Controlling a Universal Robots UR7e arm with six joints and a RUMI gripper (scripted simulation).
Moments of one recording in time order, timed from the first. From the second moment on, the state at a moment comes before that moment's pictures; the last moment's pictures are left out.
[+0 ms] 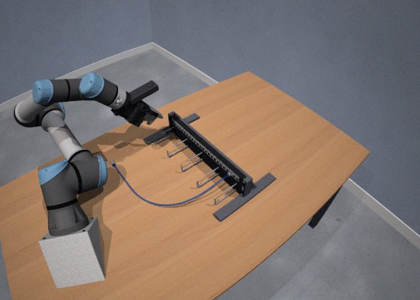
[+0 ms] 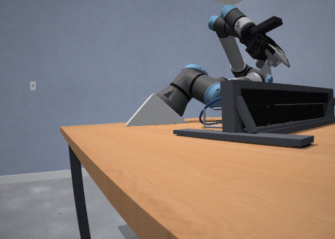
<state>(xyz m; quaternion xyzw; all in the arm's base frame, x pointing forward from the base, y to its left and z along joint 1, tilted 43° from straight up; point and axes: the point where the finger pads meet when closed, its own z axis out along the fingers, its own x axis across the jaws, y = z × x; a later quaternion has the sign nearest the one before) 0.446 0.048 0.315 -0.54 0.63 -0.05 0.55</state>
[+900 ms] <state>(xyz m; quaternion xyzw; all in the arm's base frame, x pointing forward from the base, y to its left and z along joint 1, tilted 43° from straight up) 0.471 0.065 0.301 -0.54 0.64 -0.05 0.55</state>
